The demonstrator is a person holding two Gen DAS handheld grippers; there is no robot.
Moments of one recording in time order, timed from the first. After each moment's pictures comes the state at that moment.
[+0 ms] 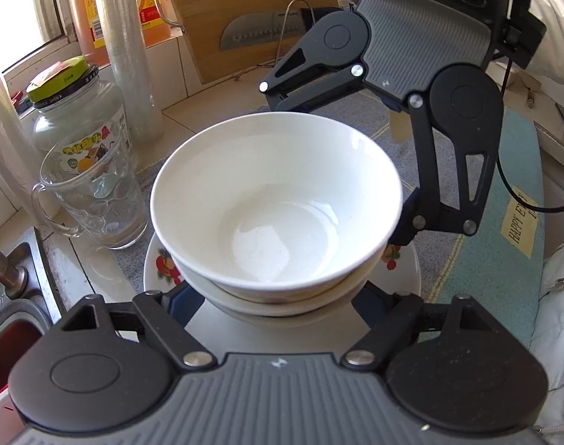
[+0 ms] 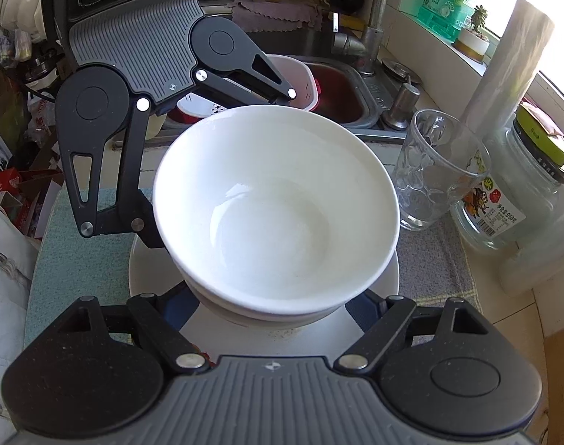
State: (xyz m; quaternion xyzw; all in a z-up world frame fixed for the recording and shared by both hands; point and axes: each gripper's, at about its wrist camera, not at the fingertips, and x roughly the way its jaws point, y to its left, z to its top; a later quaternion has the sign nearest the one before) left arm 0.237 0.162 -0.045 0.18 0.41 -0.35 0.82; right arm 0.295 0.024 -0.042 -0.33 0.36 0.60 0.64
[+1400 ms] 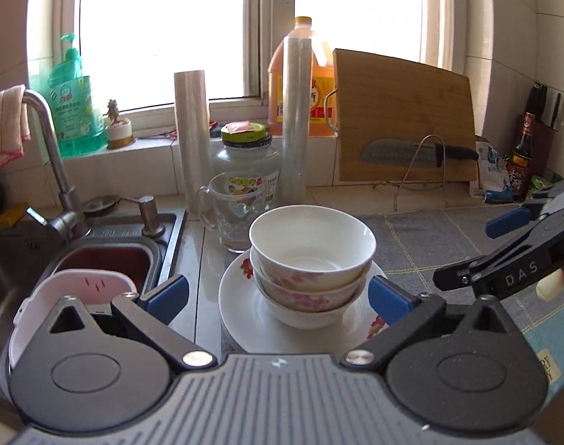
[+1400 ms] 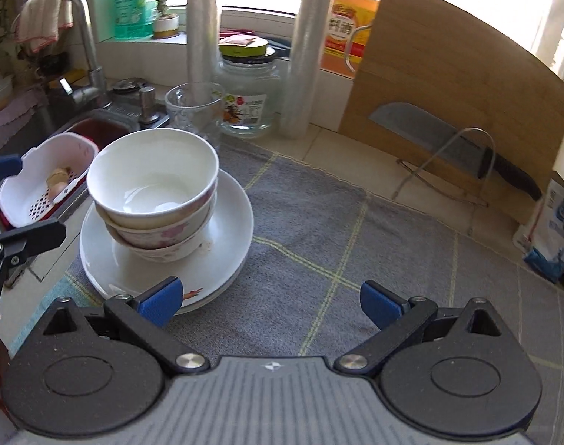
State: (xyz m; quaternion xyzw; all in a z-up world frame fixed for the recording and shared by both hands) left arm 0.118 0.151 0.022 0.01 0.30 -0.04 0.95; right arm 0.193 -0.063 0.019 -0.10 0.44 0.16 0.88
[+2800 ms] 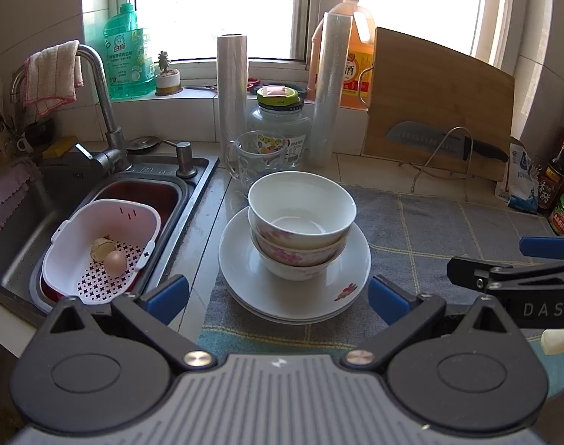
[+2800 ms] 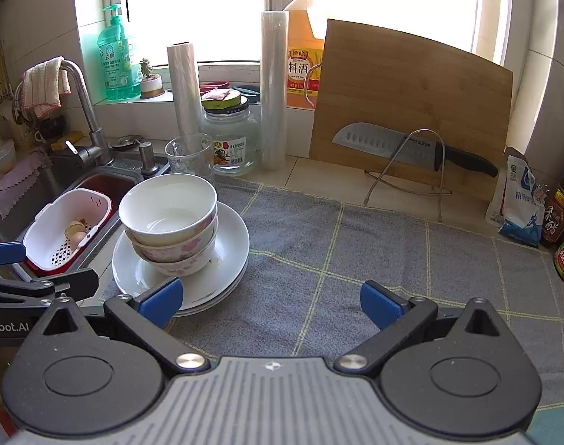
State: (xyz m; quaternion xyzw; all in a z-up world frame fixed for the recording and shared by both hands) left arm 0.084 0.111 0.052 -0.03 0.37 0.06 0.93; right arm 0.144 -0.092 0.052 -0.05 0.39 0.17 0.90
